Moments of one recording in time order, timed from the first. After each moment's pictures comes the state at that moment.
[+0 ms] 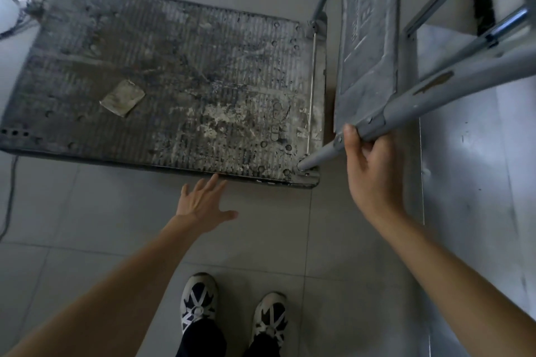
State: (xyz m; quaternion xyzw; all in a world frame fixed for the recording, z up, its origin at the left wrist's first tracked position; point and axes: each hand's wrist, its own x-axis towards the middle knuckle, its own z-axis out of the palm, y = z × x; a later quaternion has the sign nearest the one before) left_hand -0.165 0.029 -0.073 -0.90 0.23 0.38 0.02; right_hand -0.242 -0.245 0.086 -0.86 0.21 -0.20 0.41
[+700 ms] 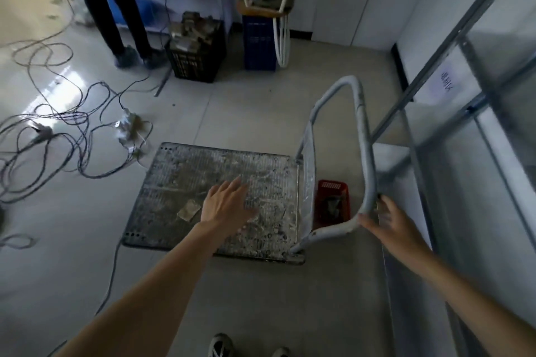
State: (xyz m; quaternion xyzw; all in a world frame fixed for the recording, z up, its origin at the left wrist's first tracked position) left_hand -0.079 -0.009 0.436 -0.95 0.26 0.16 -0.09; right_hand -0.266 -0.320 0.476 -0.84 0.29 0.06 0.46
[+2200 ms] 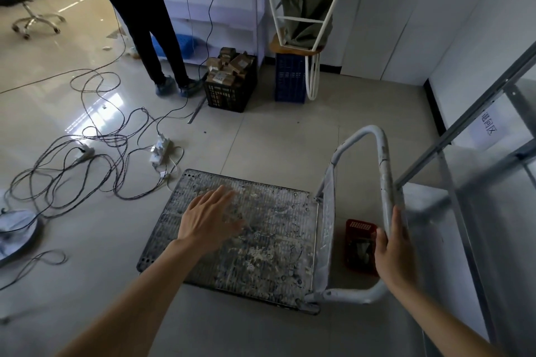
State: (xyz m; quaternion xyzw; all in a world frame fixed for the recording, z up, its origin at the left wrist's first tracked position) left_hand 0.011 0.086 0.482 -0.97 0.19 0.10 -0.10; right_hand -0.151 -0.268 0.428 -0.91 0.31 -0.13 0.25
